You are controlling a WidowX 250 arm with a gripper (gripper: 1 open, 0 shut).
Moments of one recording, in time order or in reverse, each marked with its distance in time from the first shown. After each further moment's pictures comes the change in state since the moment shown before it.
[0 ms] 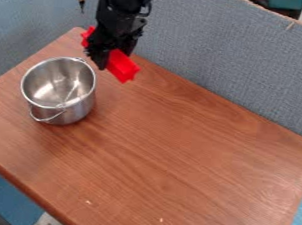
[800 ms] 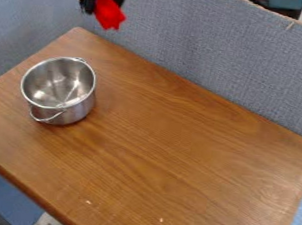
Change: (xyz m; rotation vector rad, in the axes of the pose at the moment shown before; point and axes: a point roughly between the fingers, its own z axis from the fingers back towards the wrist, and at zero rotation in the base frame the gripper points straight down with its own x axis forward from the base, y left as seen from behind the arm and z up) arm 0.045 -0.021 0.040 -0.018 -0.026 -0.342
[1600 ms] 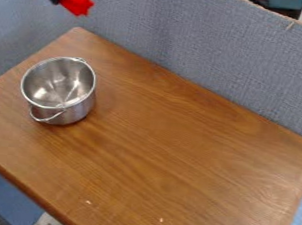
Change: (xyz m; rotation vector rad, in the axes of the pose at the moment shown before) arm 0.073 0.077 -0.042 0.223 0.081 0.469
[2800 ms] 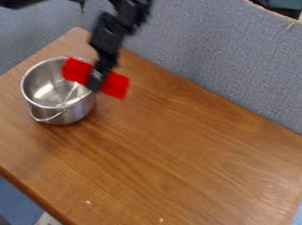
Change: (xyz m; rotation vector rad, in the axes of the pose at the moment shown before) arm -0.173 -0.007 -0.045 0.198 0.020 0.334
